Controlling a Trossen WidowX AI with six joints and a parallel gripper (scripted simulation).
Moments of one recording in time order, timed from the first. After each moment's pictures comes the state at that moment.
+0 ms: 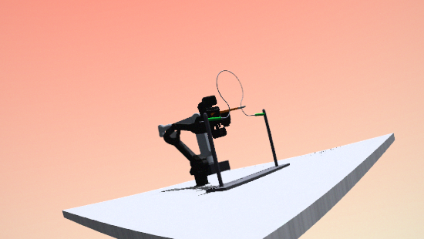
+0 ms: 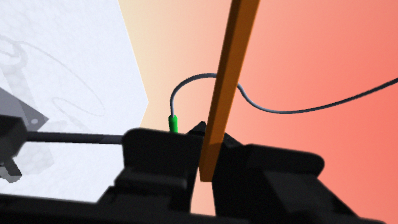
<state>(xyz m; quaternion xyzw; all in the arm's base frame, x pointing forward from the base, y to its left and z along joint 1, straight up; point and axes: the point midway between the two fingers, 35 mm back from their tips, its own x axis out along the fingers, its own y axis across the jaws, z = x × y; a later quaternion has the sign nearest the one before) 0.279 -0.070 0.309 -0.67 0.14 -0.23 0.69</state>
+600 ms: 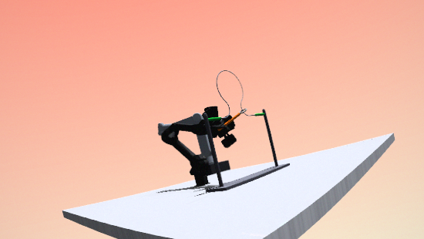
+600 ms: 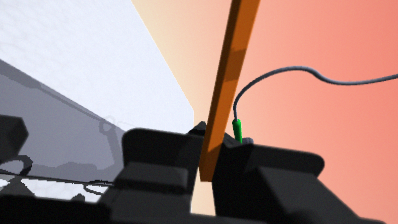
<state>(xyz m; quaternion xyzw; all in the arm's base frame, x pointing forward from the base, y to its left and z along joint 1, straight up) 0.280 -0.053 0.246 -0.50 0.19 -0.19 0.82</state>
